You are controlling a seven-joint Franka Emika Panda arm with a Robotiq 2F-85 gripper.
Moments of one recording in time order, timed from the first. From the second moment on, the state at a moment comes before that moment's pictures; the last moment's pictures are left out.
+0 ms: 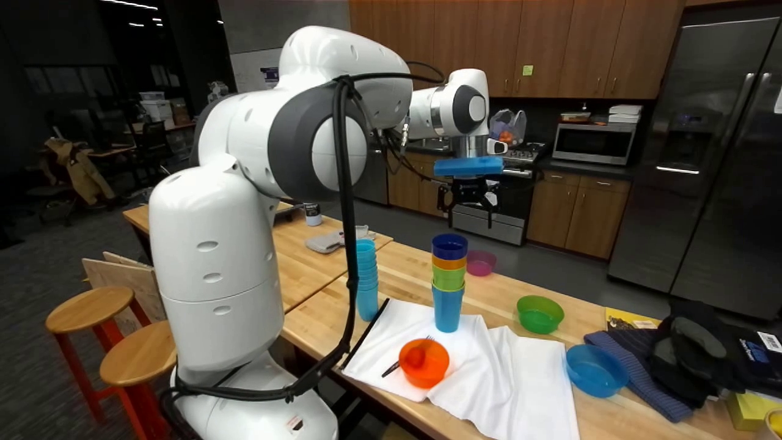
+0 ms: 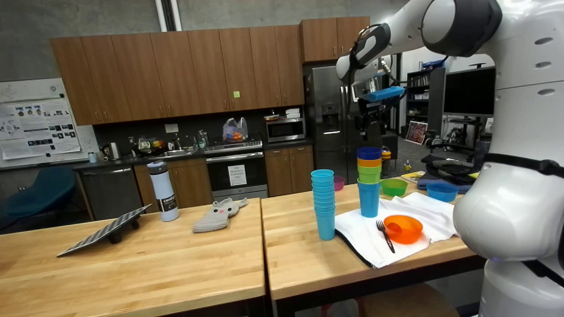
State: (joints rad) arm -0.06 0.07 -0.06 -1.71 -0.14 1.70 -0.27
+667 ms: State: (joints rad) arm -0.08 -0.01 -0.08 -1.86 -0.14 1.70 -0.27
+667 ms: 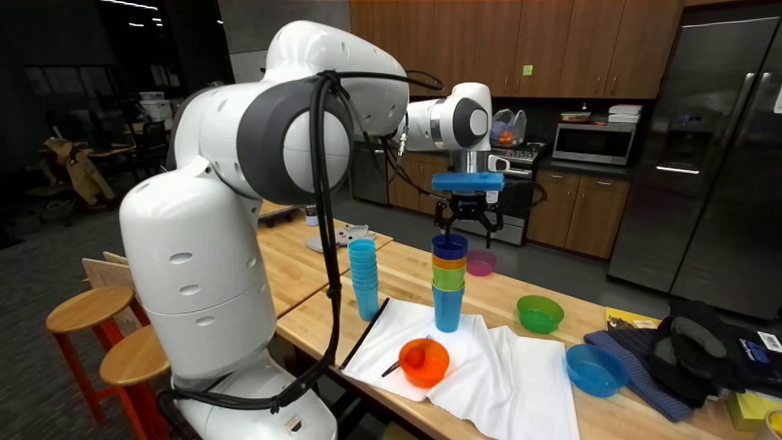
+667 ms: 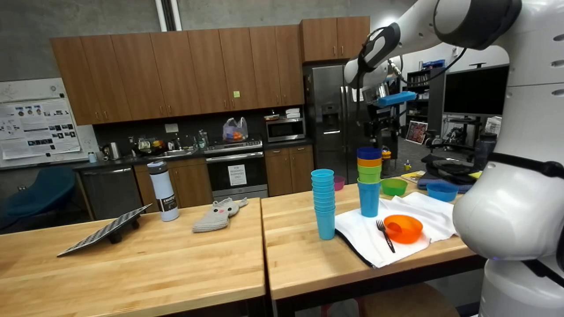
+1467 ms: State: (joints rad) arm -0.11 -0.11 -0.12 -2.01 -0.15 1.74 -0.29
